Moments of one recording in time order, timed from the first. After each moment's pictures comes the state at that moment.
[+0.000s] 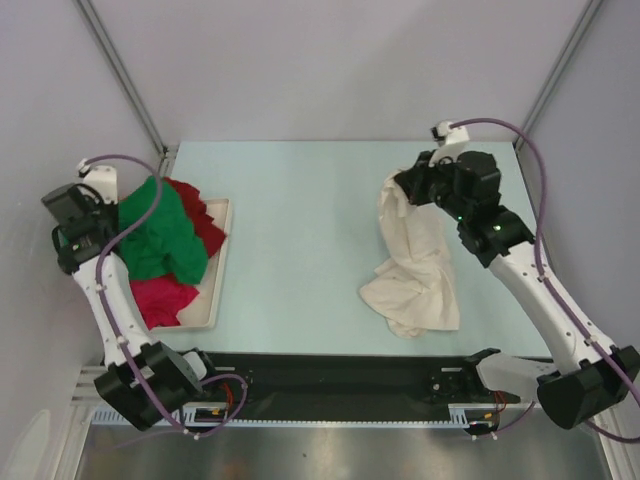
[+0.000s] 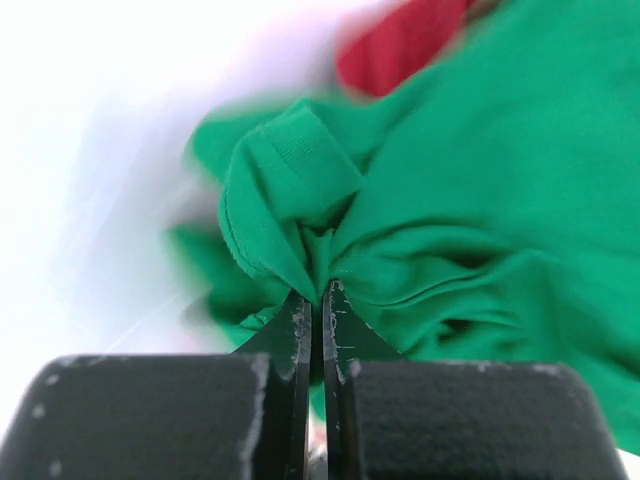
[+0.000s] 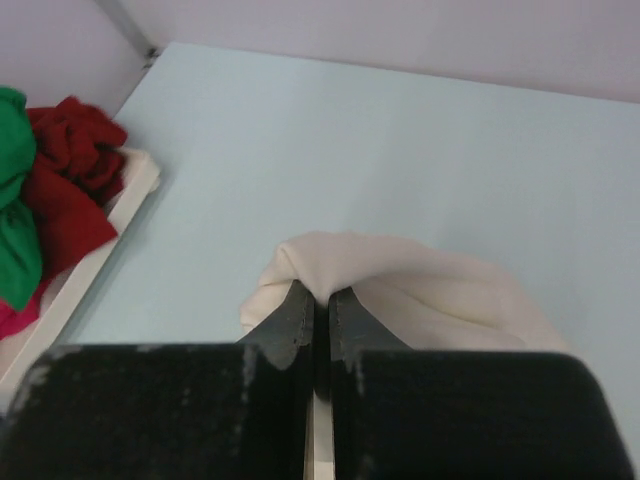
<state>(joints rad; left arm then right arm) 0.52 1.18 1.15 -0.51 0.08 0.50 0.36 1.14 1.23 -0.29 -0.10 0.21</state>
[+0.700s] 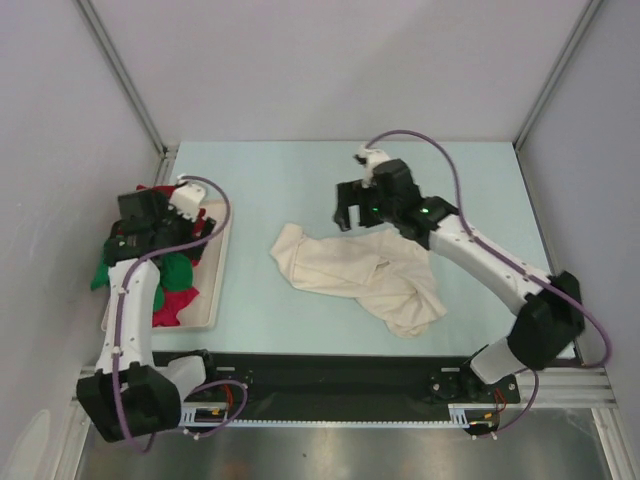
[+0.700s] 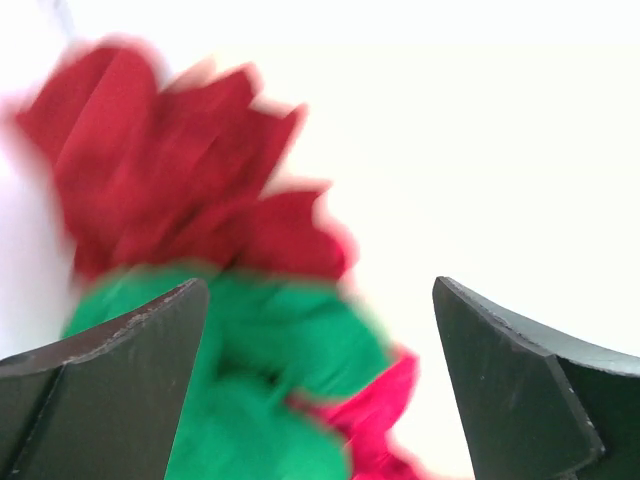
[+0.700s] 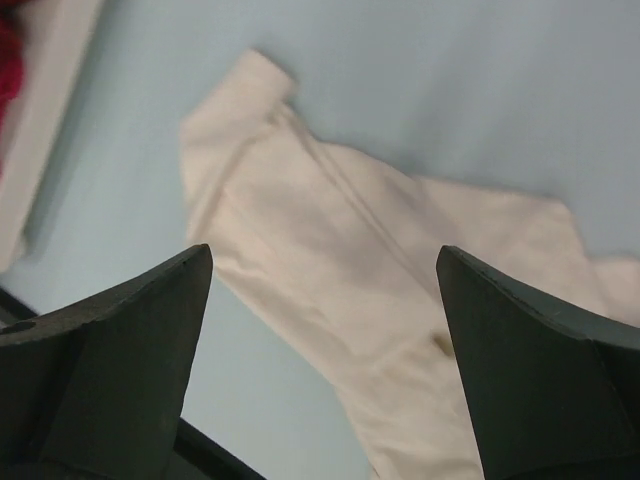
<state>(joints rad) 0.31 1.10 1.01 -0.68 0.31 0.66 0.69 1.58 1.41 -0.38 -0.03 0.27</state>
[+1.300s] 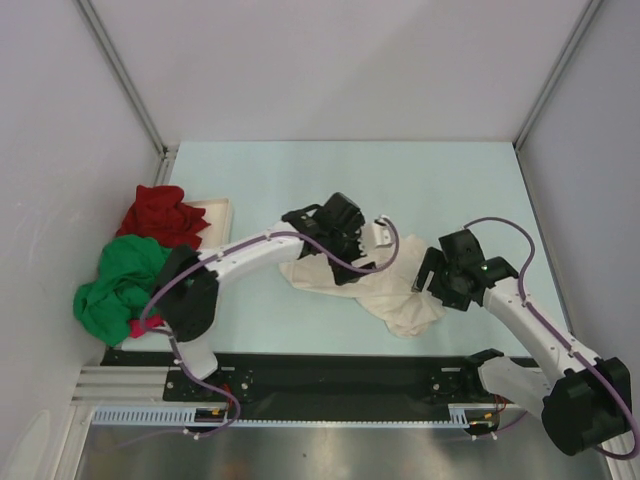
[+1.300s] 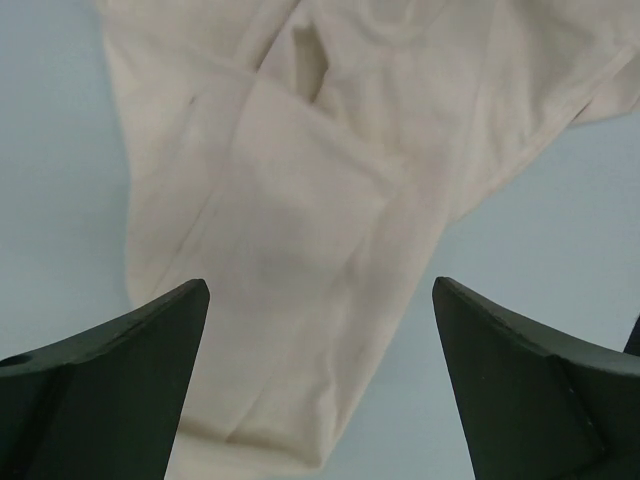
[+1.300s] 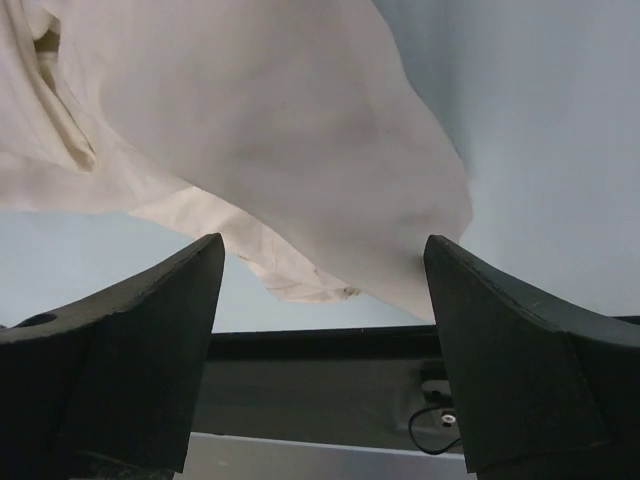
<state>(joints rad) -0.81 1.71 1.33 -0.58 0.24 0.52 0.34 1.04 0.73 -0.77 0.04 0.72</state>
